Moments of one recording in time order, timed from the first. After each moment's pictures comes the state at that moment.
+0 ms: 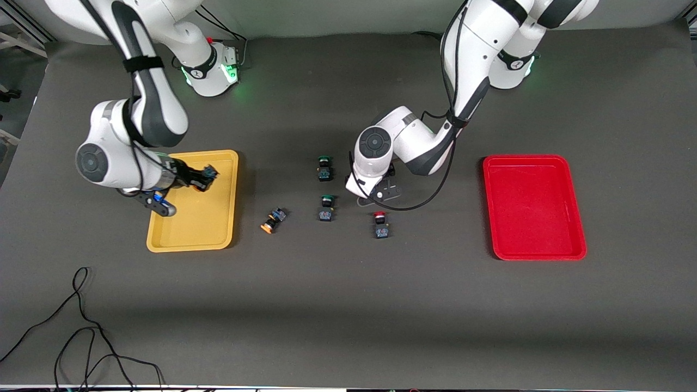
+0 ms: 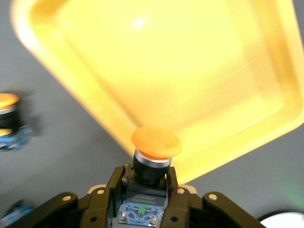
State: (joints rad) left arm -0.57 0.66 -0.26 -1.77 0.05 2.34 -1.12; right arm 0.67 0.16 -0.60 -2.23 0.26 2.04 0.46
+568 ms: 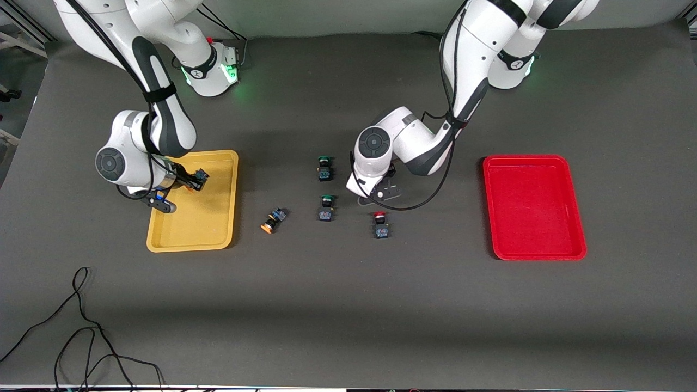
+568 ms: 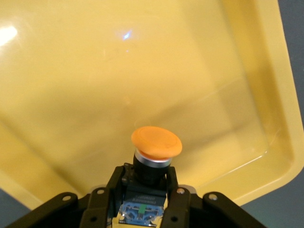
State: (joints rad) left arm -0.57 0.67 -0.26 -1.77 0.08 2.34 -1.12; right arm 0.68 0.27 -0.63 -2.39 0.26 2.29 0.33
